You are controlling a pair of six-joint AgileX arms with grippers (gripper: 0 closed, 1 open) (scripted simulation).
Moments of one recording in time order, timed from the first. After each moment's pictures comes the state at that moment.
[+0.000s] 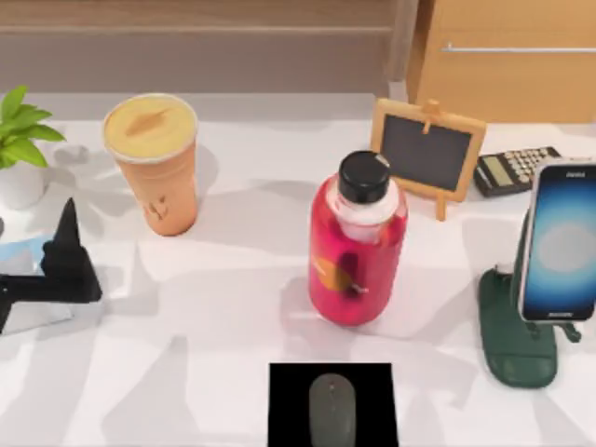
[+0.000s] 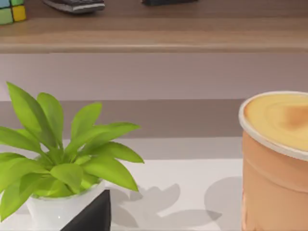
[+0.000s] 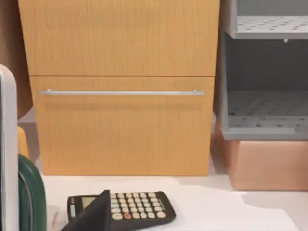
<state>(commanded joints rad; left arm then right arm) -0.25 0.70 0.09 0.52 -0.18 -0.02 0.00 0.00 0.00 0.00 0.00 0.00</state>
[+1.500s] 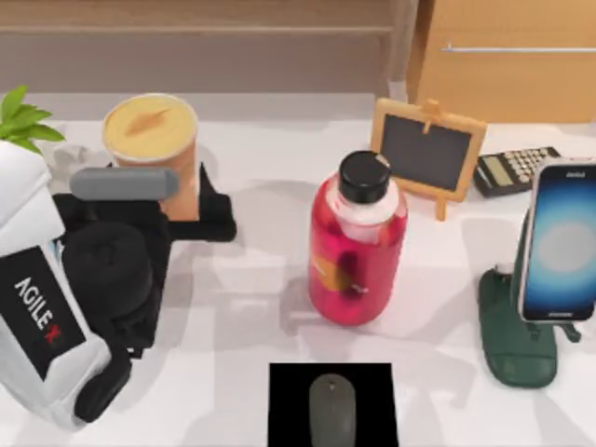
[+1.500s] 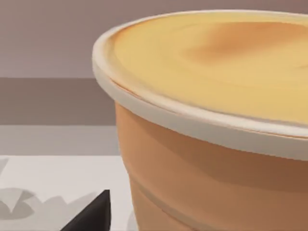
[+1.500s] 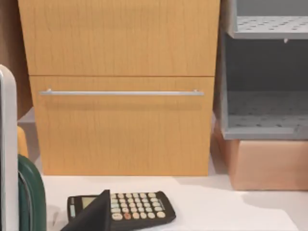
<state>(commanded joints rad) -0.49 2.05 0.45 1.50 -0.44 -0.05 0.00 0.00 0.00 0.00 0.00 0.00</state>
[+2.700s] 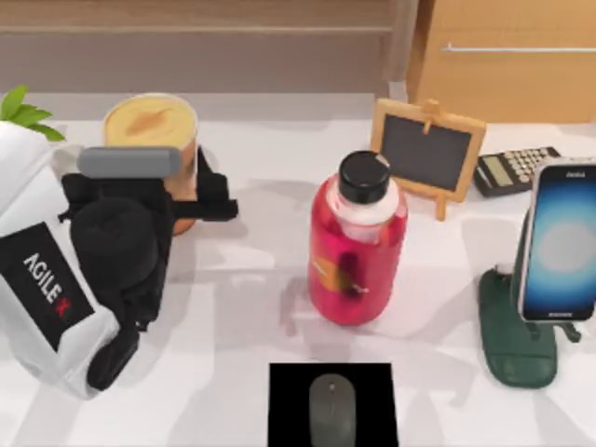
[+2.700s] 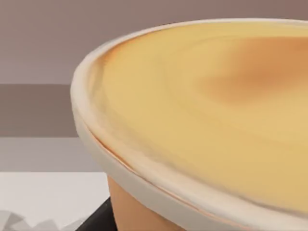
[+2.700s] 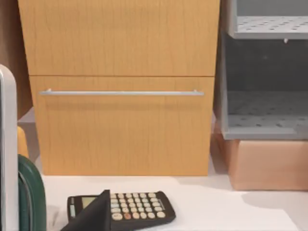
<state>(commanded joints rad) -0.45 2.10 0.55 1.45 -0.40 -0.04 0.00 0.00 0.00 0.00 0.00 0.00</state>
